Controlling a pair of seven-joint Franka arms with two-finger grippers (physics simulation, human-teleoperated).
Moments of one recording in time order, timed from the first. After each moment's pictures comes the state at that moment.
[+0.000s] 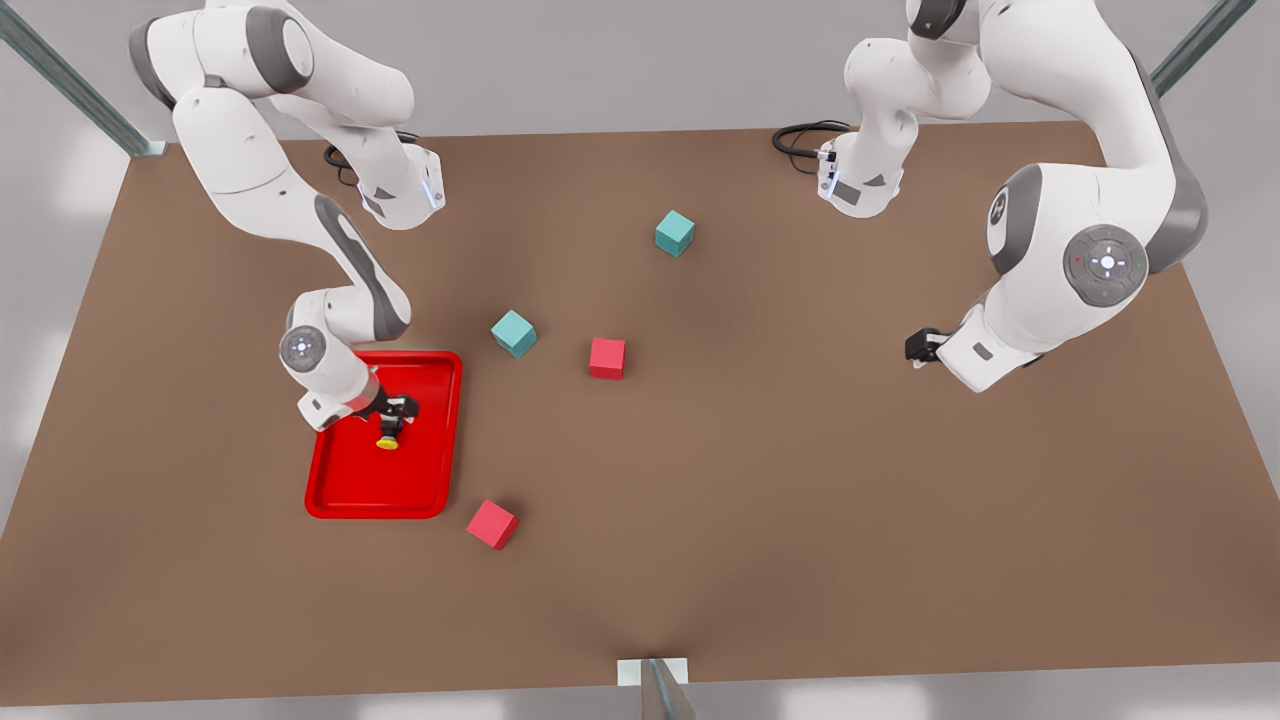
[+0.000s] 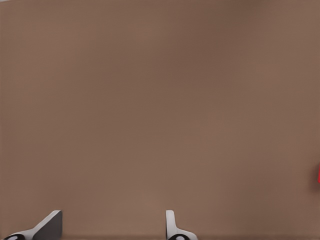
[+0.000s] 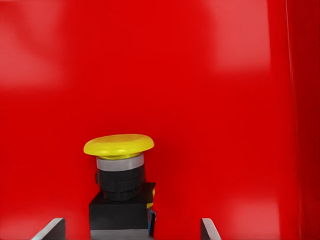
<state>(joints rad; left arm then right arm) -0.35 0.26 0.19 -1.36 0.00 1.49 -0.04 -0.15 0.40 0.19 -2.33 -0.11 2.74 0.21</state>
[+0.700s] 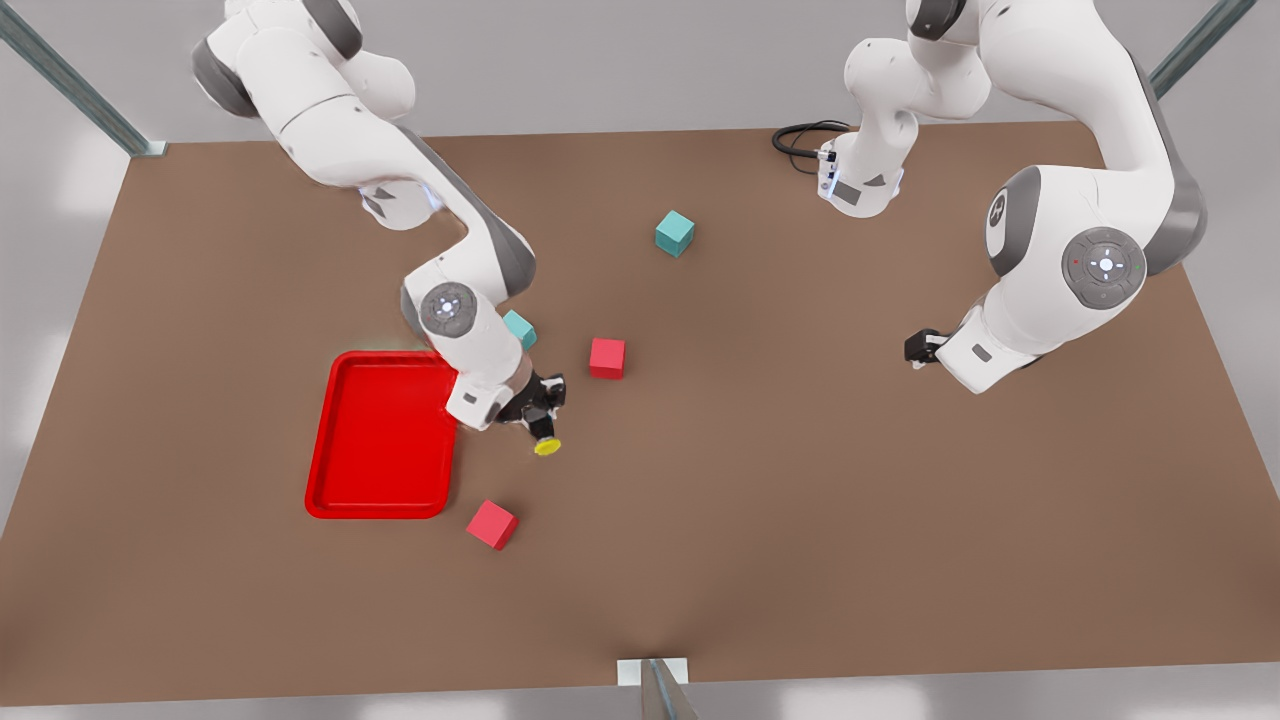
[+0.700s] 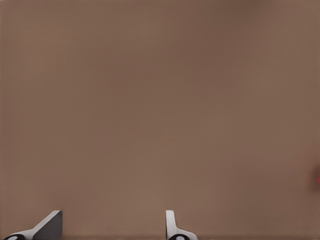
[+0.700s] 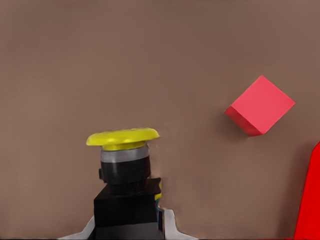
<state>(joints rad) -0.35 0.27 0.19 -1.36 0.00 1.49 -0.04 0.19 0.45 0.46 -1.67 -0.09 2.26 0.39</state>
